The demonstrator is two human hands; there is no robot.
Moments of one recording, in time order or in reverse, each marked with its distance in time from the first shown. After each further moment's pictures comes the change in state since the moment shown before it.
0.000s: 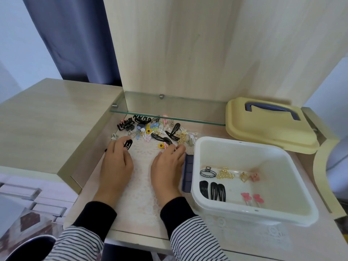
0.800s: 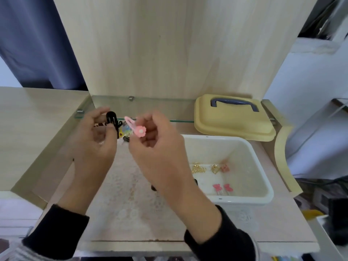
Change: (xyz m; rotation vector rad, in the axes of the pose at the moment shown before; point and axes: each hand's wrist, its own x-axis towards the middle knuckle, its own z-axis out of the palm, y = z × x) left_hand 0.024 0.117 -0.043 -0.531 0.073 -0.012; right_hand 0.033 -0.009 -0.195 0.983 -0.353 -0.159
